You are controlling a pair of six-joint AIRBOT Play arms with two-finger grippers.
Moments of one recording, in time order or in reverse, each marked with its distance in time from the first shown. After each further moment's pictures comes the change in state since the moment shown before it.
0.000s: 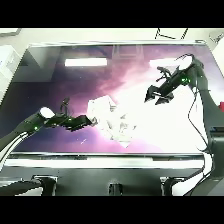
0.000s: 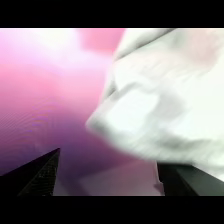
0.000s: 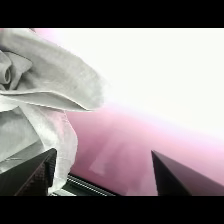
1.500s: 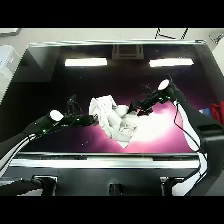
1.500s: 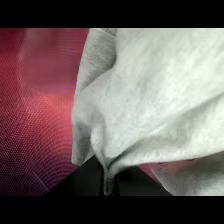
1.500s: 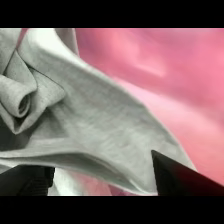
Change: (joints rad) left arm -0.113 -0.023 0.000 -0.063 0.196 0.124; right arm 0.119 -0.023 -0.347 0.219 -0.335 -0.138
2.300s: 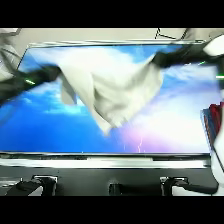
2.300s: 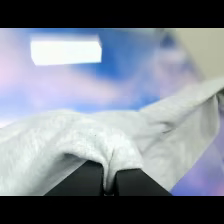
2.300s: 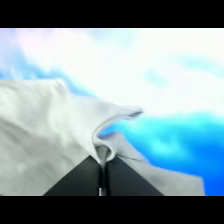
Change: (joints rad) left arm 0.175 0.455 0.435 0.002 -0.022 0.154; right arm -0.119 0.424 0.391 -0.019 -0.179 -0.009
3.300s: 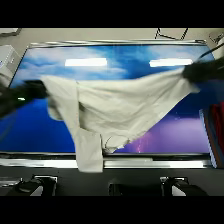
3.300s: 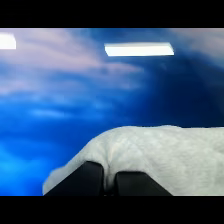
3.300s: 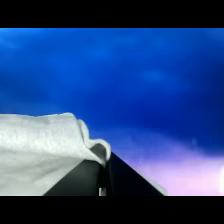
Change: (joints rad) left arm 0.022 0.068 -0.307 0.402 0.048 -0.288; right arm -0.025 0.197 -0.276 -0.462 0.191 0.157
